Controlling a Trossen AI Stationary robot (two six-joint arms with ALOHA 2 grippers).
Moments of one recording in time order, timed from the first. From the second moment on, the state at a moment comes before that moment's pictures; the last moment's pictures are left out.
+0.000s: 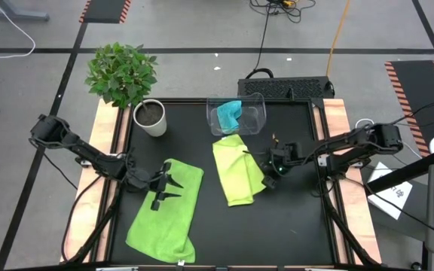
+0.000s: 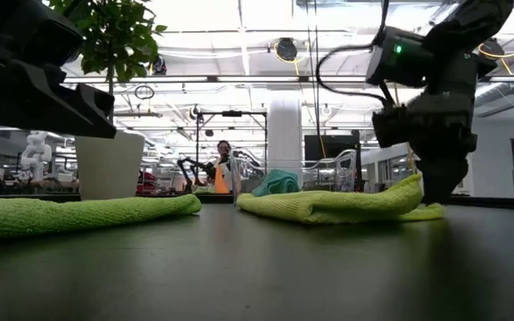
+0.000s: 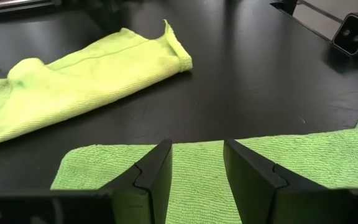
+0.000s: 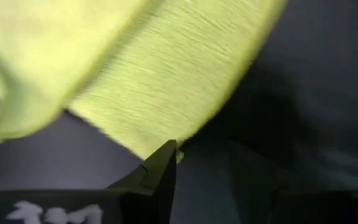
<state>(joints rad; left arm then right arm) -0.42 1.13 0.19 0.50 -0.18 -0.02 -0.04 1.38 0.58 -0.42 -0.22 0.62</state>
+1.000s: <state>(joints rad) -0.44 1.13 0.19 0.51 -0.18 0.00 0.15 1.39 0.43 0.04 -0.23 0.88</state>
